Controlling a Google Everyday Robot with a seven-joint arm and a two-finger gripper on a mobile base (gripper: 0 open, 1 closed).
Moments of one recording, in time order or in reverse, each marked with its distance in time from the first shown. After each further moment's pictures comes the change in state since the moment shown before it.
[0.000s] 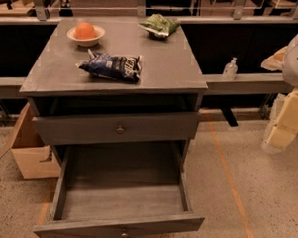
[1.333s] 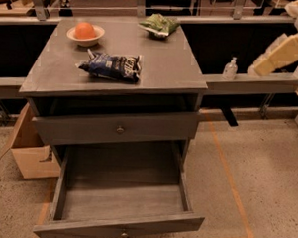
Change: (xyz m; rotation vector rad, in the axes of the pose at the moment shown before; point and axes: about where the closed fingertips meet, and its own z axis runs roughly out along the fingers) arm -0.009 -0.153 -0.016 0.337 -0.370 0.198
